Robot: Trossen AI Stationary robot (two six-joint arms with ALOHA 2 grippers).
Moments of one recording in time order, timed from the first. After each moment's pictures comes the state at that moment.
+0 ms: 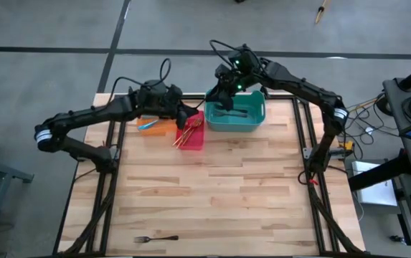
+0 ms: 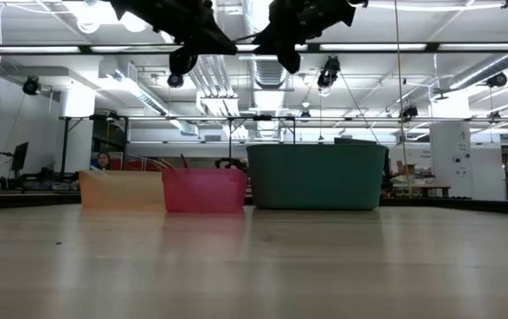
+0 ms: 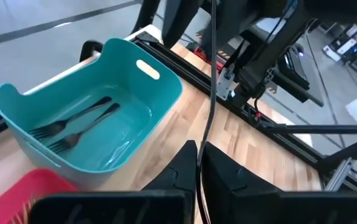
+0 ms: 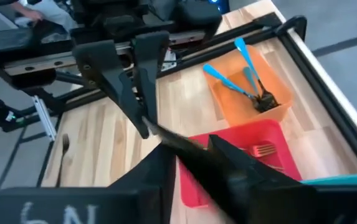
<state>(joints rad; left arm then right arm) 0.39 1.30 1.11 -0.22 0.21 -0.41 -0.54 1.76 1.84 -0.67 -0.62 0.03</state>
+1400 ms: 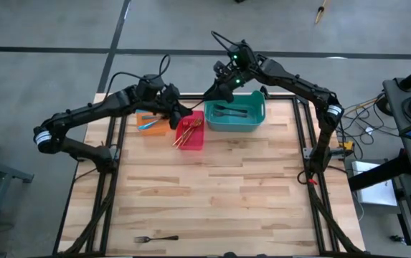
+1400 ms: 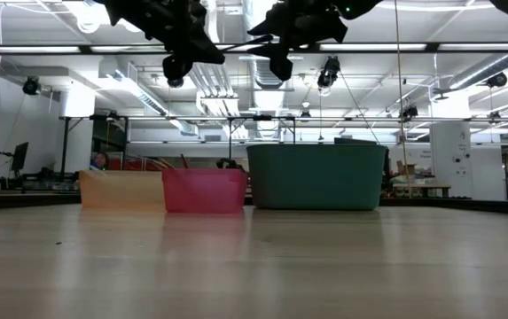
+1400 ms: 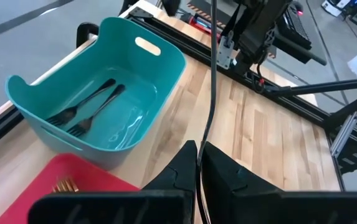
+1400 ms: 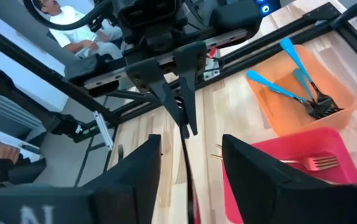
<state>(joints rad) 0.49 1.29 1.13 -0.36 0.35 -0.22 -0.60 1.83 1.84 -0.56 -0.89 0.18</state>
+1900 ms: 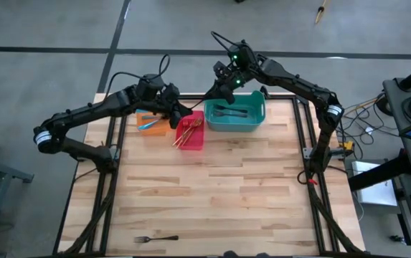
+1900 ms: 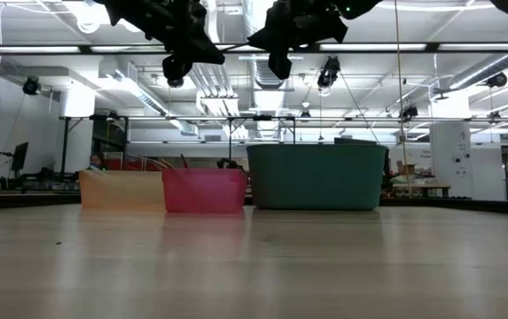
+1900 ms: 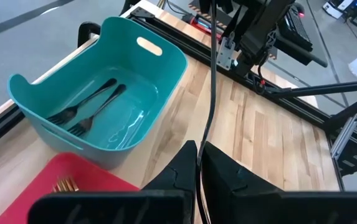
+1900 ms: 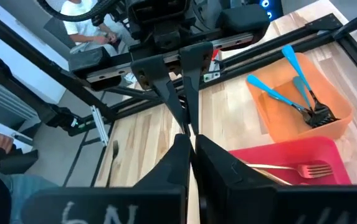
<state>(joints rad) 0.49 1.29 1.13 -0.36 0.35 -0.23 -0.60 1.83 1.84 -0.57 -0.89 0.11</state>
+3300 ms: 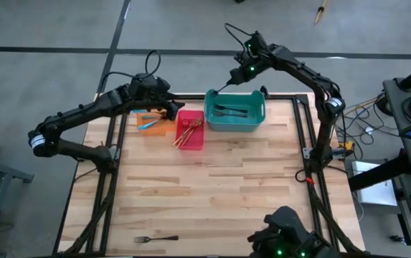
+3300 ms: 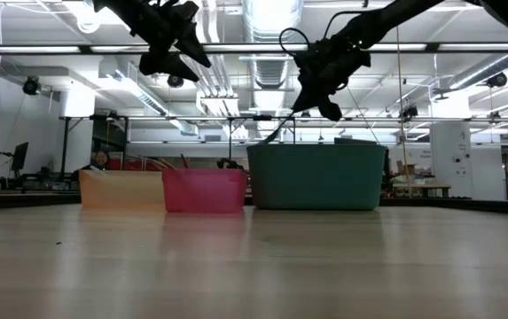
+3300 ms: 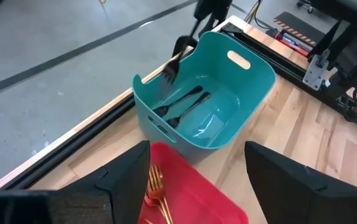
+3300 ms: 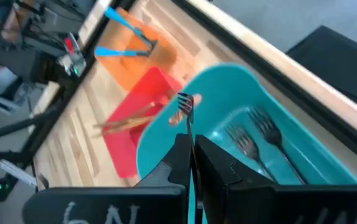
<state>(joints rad) 0.51 1.22 1.13 -0.46 0.01 -0.25 -0.88 1.89 1.82 -0.85 -0.68 0.18</state>
